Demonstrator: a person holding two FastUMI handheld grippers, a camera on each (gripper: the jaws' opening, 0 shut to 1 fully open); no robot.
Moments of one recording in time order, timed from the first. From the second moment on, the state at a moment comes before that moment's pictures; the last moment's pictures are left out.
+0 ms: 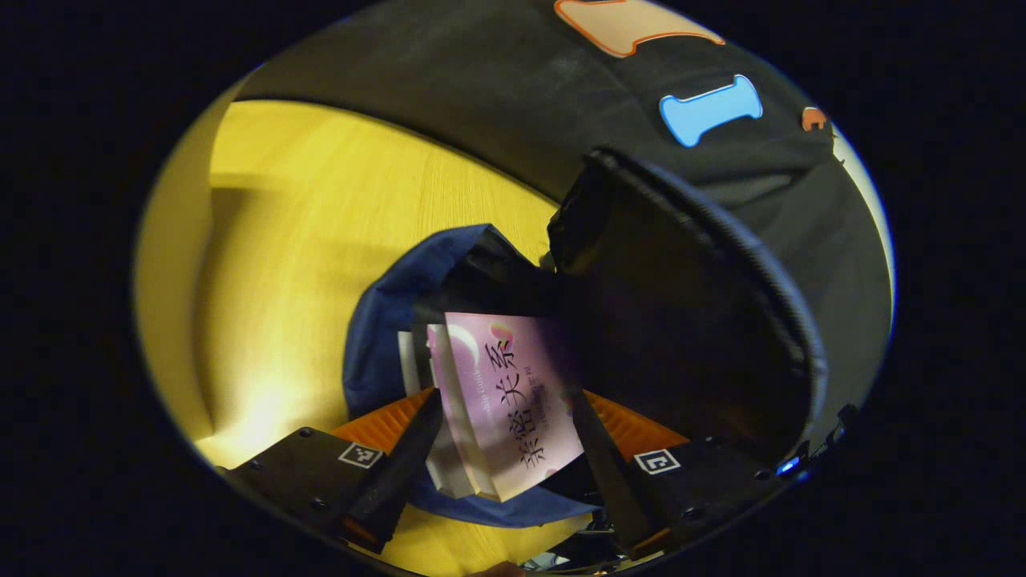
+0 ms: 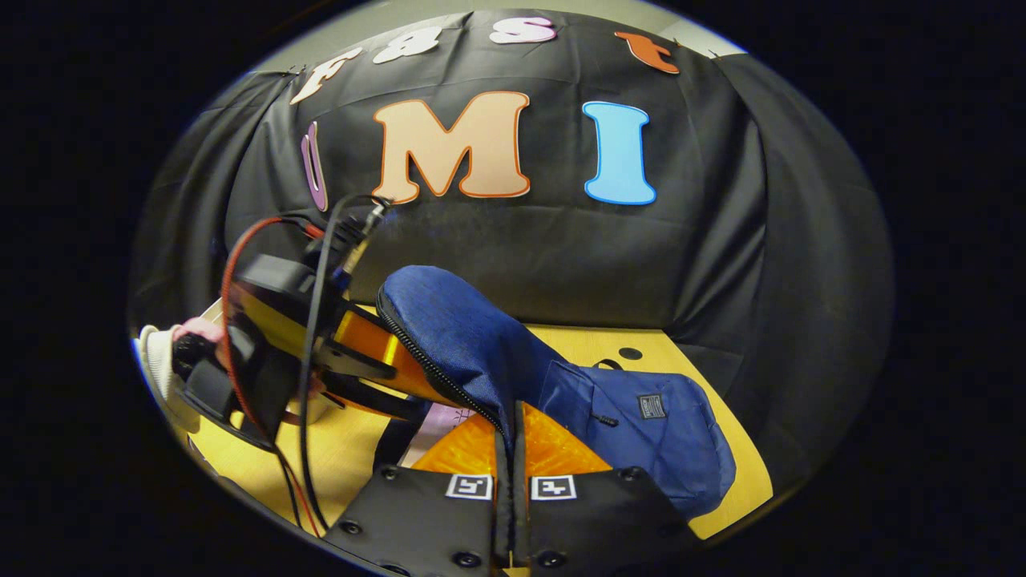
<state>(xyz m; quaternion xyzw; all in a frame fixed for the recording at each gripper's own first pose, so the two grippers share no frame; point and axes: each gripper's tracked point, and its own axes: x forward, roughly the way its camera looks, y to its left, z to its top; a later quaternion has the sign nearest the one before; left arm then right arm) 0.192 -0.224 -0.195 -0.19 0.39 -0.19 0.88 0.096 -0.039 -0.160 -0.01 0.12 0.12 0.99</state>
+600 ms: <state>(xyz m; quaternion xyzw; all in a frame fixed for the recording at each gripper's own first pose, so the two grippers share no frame) 0.112 -0.136 -0.117 -0.15 0.32 -0.13 0.93 0.048 -0.011 -0.179 0.01 0.19 0.16 0.97</state>
